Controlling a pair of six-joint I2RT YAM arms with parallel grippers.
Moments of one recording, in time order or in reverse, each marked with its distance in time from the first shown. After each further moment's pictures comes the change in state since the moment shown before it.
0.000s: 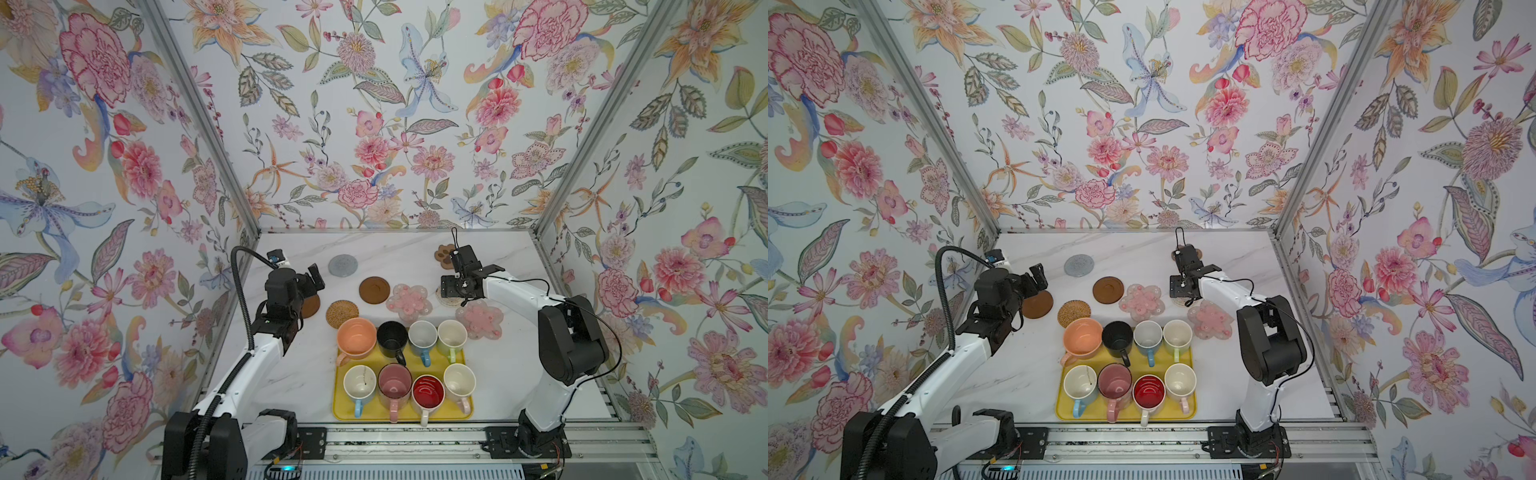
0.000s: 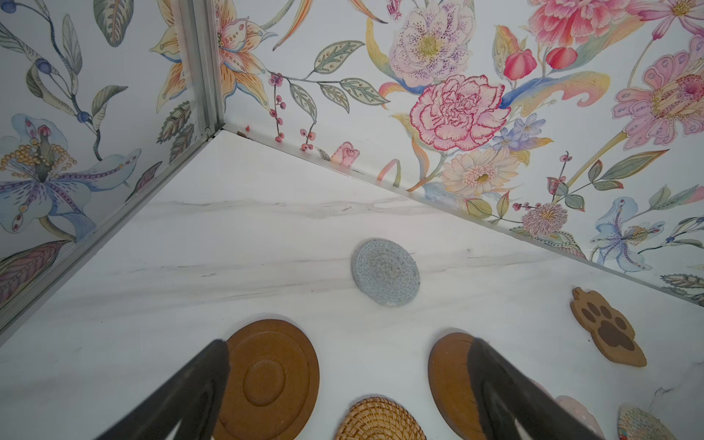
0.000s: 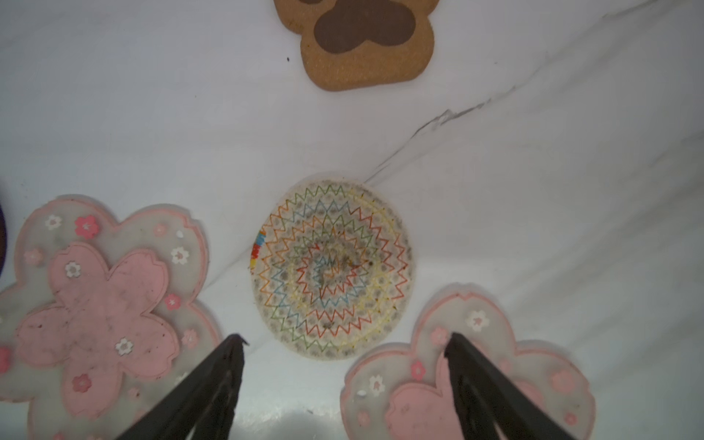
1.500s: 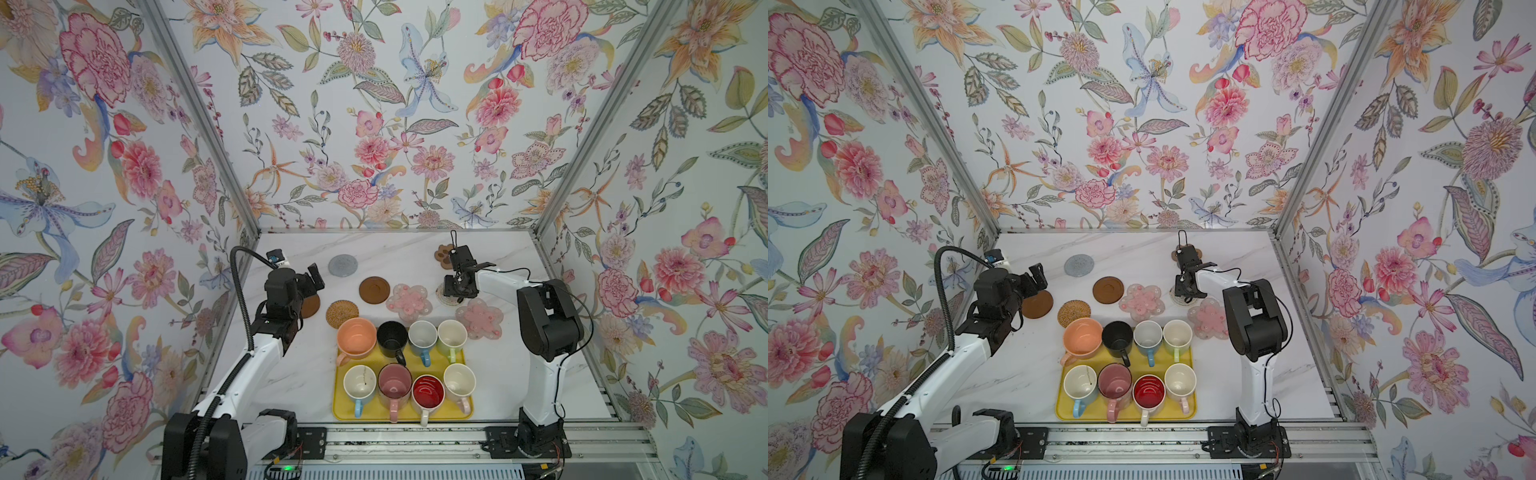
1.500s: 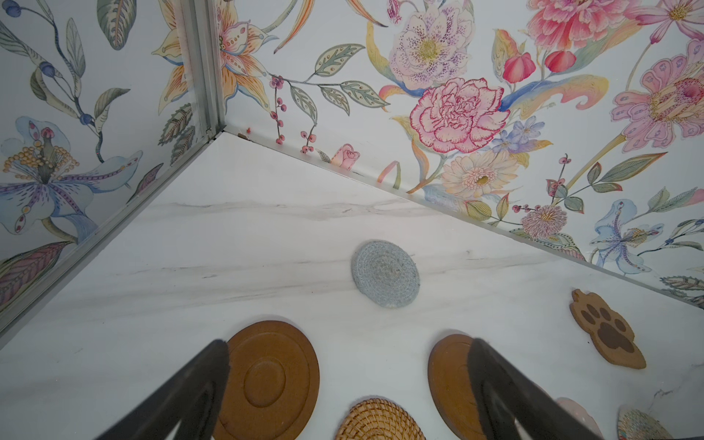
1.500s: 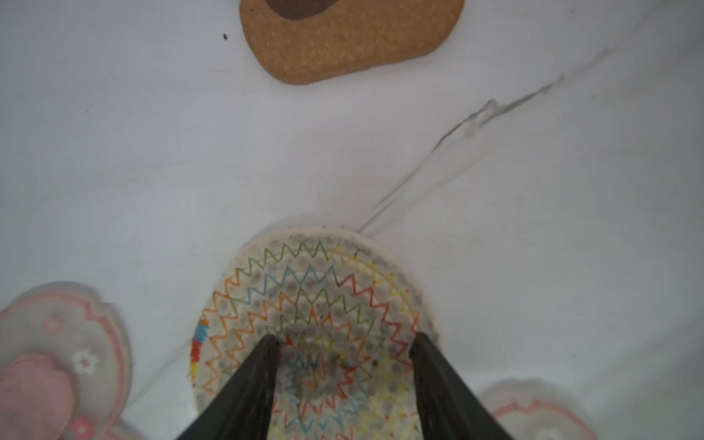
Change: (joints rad) left arm 0.000 -0.006 0.000 0.000 -0.003 0.000; right arm -0.084 0.216 0.112 0.054 -0.057 0.024
